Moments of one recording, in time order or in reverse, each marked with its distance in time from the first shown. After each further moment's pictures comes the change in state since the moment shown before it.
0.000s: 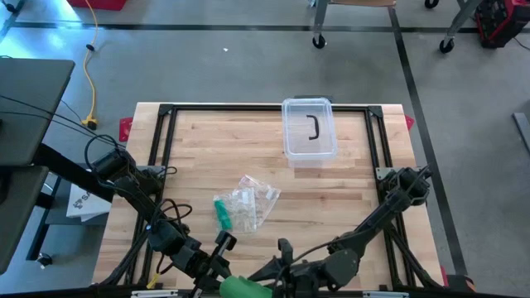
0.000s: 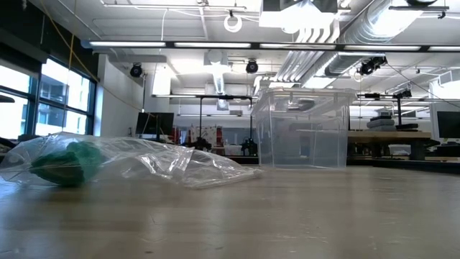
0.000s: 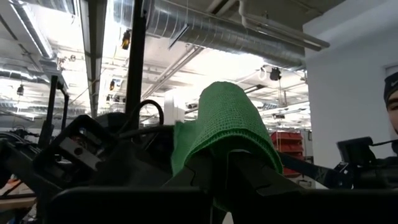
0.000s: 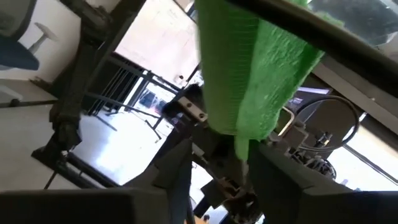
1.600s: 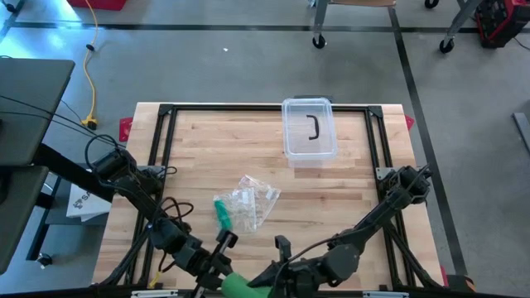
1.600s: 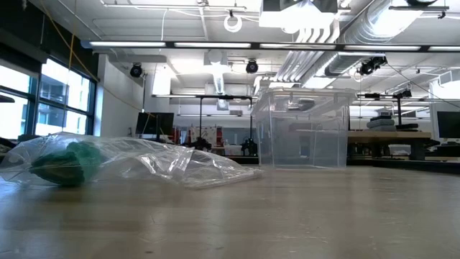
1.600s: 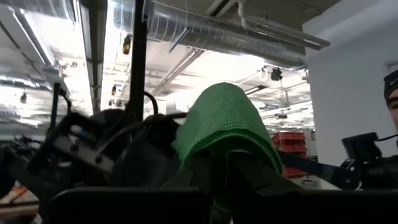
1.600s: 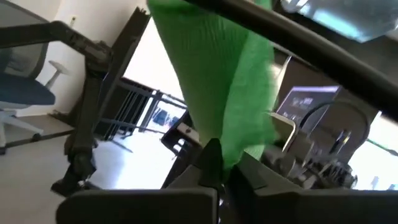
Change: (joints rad) left arm 0.013 0.001 0.000 0.009 0.020 0.021; right arm -0.016 -0.011 0.013 0.020 -0.067 0.119
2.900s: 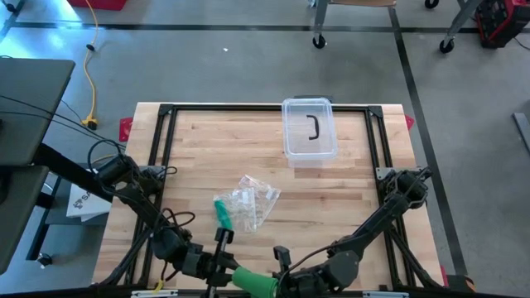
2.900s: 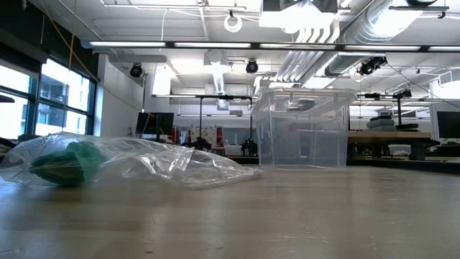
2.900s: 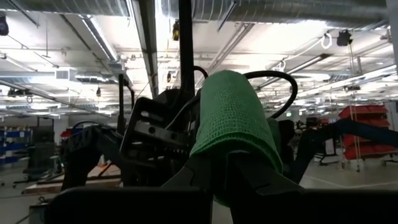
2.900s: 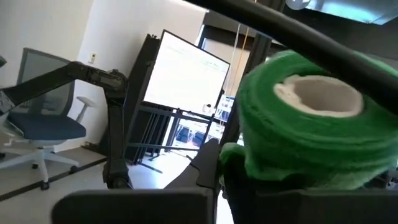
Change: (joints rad) left arm -0.024 0.076 0.002 0.016 -0.289 0.159; right arm 0.021 0.041 -0.002 0.093 -0.035 0.155
